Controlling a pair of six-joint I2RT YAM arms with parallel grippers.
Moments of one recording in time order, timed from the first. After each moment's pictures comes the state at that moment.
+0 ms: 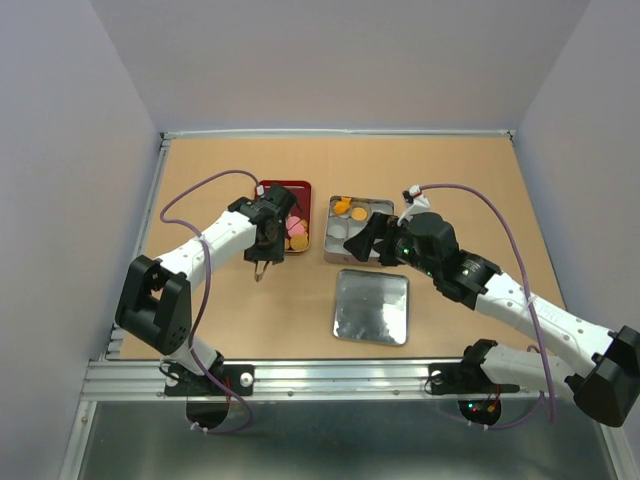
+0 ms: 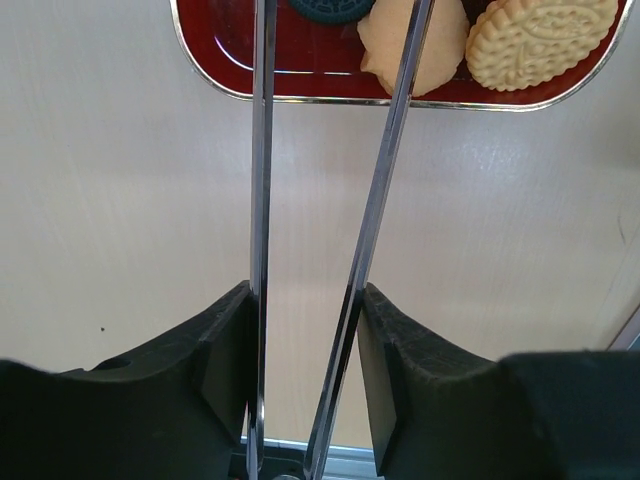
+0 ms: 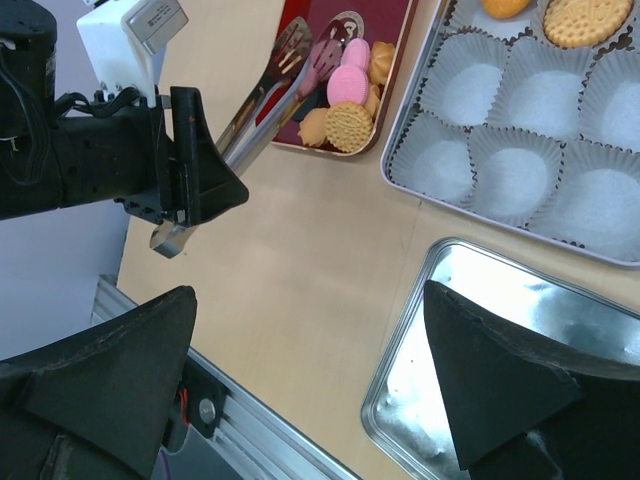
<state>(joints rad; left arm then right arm) -0.54 1.54 1.14 -0.89 -0.27 -0.48 0.77 1.04 0.81 -0.16 0.07 0.78</state>
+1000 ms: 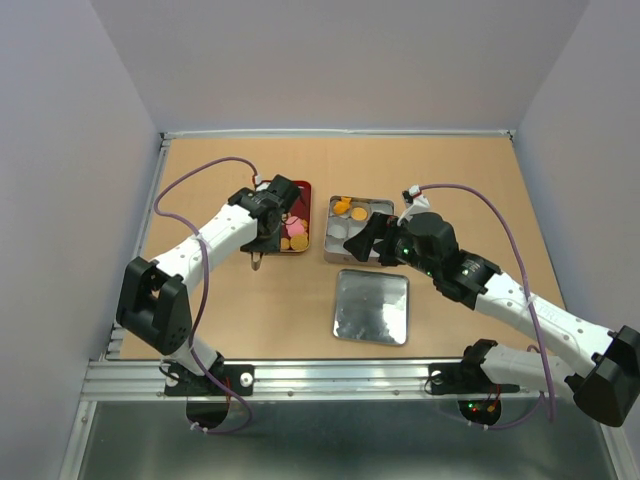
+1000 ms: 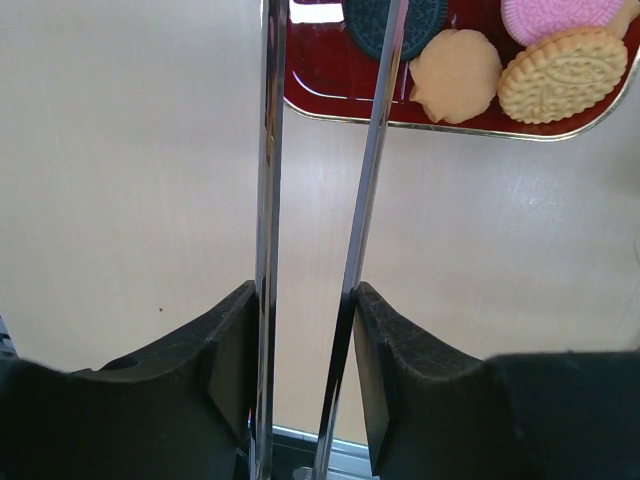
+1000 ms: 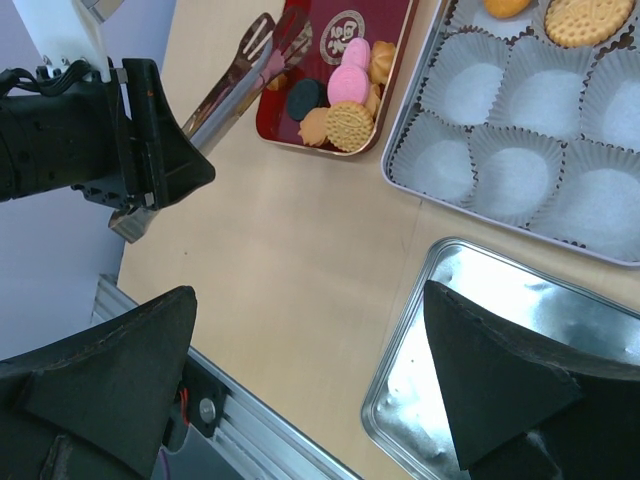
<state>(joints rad) -0.57 1.54 1.26 -1.01 -0.41 -0.50 0.77 1.04 0.81 -0.16 0.07 0.78</state>
